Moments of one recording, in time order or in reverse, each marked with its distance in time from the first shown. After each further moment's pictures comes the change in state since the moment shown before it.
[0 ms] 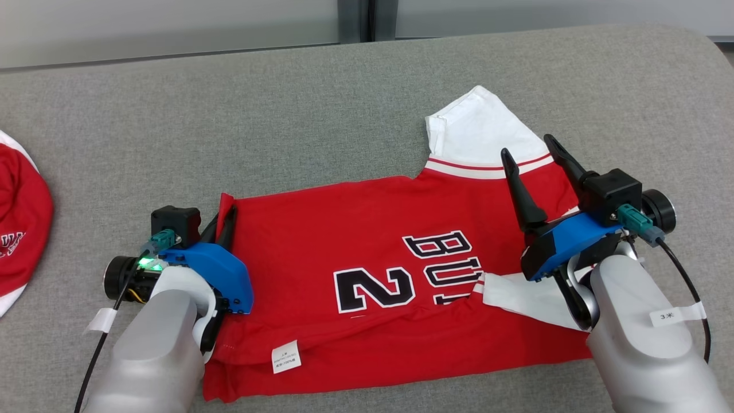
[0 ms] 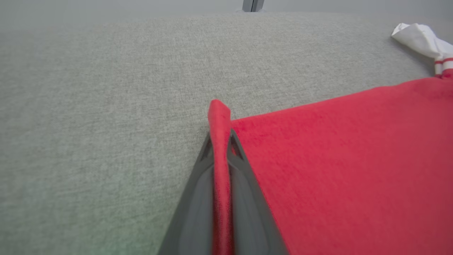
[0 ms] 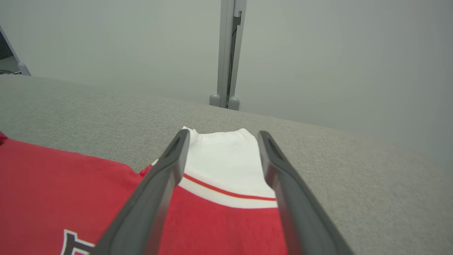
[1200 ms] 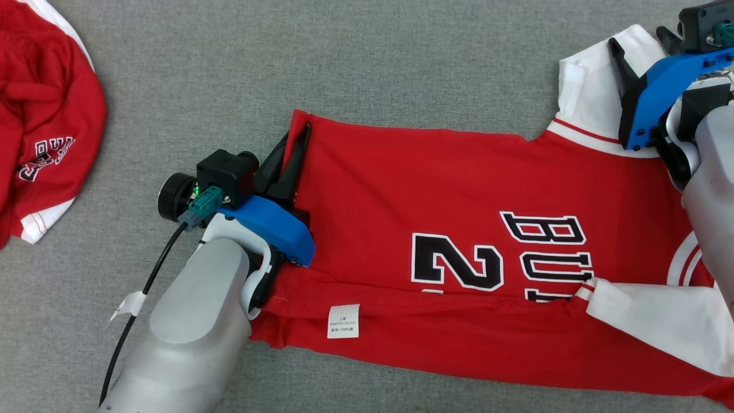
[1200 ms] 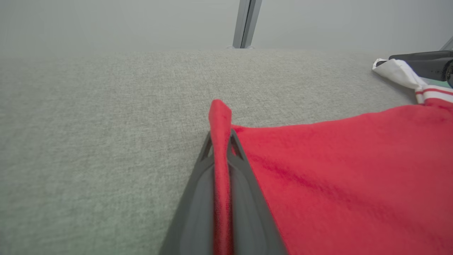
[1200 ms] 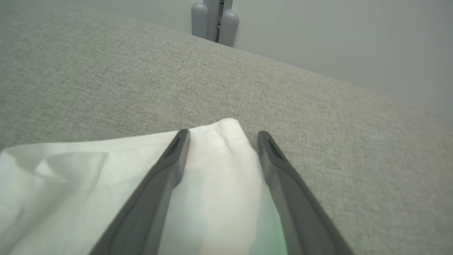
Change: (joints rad) left arm 0.008 -0.034 -0.009 -0.423 0.075 -0.002 -0.022; right arm -0.570 -0.172 0.087 0.596 0.059 0.000 0.193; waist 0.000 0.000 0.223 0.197
